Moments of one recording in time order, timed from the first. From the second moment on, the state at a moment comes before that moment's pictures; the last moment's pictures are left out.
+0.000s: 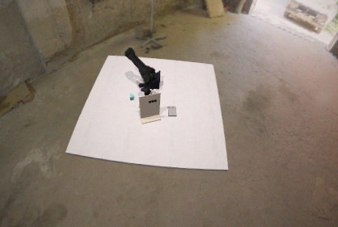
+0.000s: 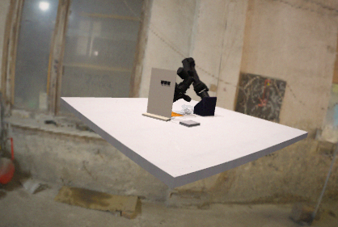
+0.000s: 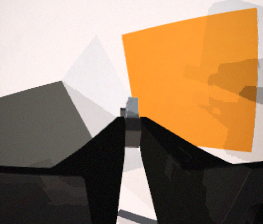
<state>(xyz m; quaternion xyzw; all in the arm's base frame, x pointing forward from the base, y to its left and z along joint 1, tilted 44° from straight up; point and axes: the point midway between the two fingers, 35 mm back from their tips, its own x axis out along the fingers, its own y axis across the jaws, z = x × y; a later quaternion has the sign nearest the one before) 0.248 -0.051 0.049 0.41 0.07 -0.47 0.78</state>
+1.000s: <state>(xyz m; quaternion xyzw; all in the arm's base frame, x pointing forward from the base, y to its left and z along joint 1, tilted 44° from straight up) 0.250 -0.067 0.032 0.41 0.06 -0.48 0.77</state>
